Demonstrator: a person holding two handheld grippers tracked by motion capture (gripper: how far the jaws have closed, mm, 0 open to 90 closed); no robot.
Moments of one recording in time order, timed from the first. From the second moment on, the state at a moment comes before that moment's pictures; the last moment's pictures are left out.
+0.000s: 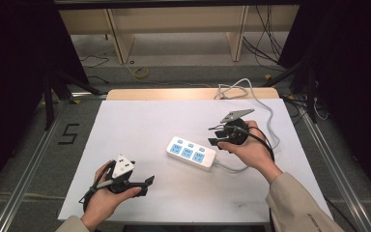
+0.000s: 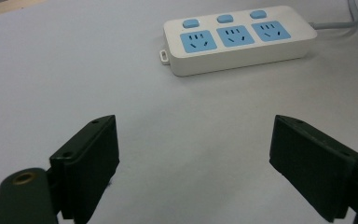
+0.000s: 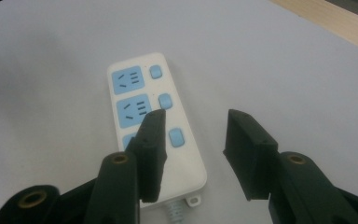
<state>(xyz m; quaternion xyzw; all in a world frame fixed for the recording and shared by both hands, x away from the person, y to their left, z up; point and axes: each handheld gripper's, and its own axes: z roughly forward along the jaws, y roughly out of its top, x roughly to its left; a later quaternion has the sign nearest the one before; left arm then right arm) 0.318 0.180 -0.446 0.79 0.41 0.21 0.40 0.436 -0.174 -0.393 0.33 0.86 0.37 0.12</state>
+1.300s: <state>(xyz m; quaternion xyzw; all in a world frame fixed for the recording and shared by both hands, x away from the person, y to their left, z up) 0.317 0.182 -0.446 0.79 0.41 0.21 0.40 0.356 -0.270 -0.433 0.38 0.79 0.45 0.16</state>
